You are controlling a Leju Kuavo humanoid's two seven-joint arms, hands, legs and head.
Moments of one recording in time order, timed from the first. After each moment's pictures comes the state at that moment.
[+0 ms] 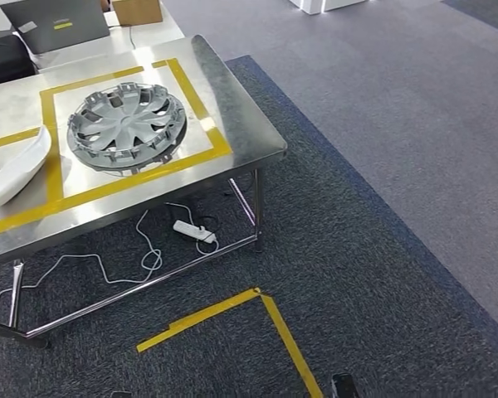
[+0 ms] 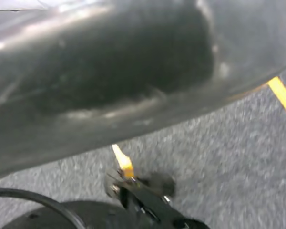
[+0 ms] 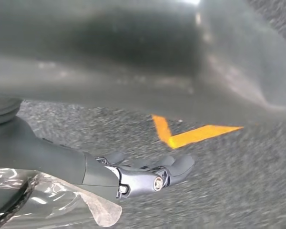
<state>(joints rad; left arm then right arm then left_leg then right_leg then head) 0.02 -0.20 0.70 -0.29 -0.40 0.39 -0.44 -0.04 0.21 -0.53 -0.27 0.67 -0.16 -0.36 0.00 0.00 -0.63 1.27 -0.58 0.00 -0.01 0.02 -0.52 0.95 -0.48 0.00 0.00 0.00</state>
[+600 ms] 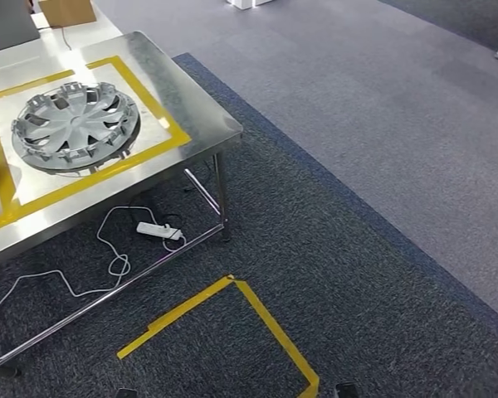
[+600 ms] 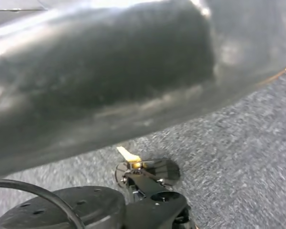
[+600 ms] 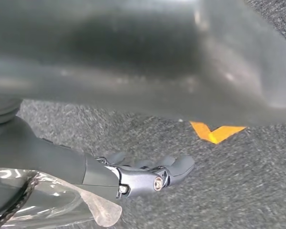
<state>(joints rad) 0.00 -0.18 0.71 -0.24 -0.48 0.33 -0.45 -0.02 0.21 -0.53 -0.26 0.64 -0.17 -0.40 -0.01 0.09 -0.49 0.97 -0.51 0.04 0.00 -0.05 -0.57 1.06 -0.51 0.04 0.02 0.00</state>
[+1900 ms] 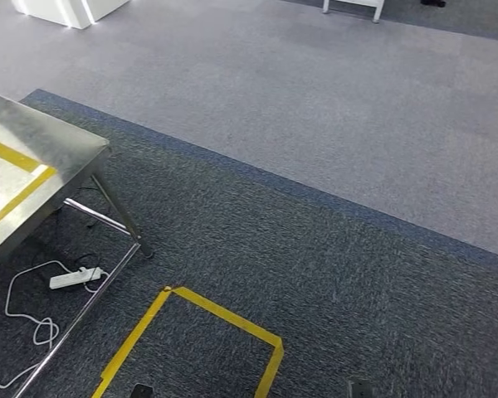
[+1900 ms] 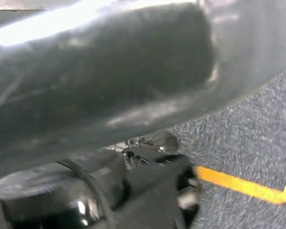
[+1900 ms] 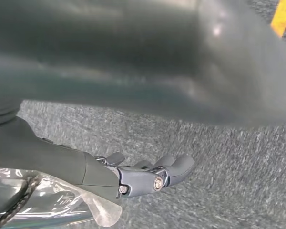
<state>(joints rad) -0.01 -0.19 0.70 -0.23 -0.54 0.24 -0.43 -0.06 0.23 -0.61 -0.25 0.52 -0.19 -0.37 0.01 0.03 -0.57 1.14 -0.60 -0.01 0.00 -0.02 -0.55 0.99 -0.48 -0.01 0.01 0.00</state>
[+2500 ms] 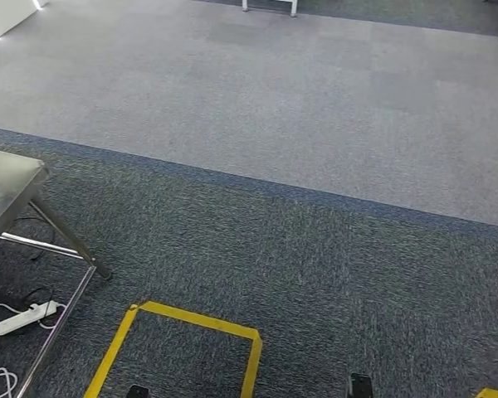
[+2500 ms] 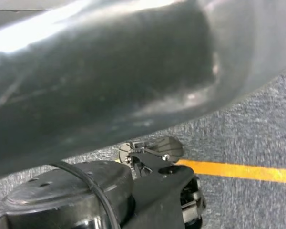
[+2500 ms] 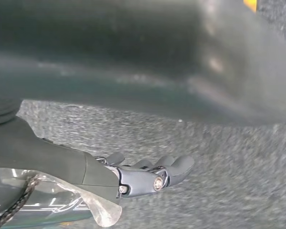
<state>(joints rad) -0.01 -0.18 0.70 -0.23 -0.55 0.25 -0.44 -0.07 0.24 -0.63 -0.25 0.47 -0.18 -0.41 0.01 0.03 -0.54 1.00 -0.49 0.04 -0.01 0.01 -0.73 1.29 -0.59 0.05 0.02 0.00</state>
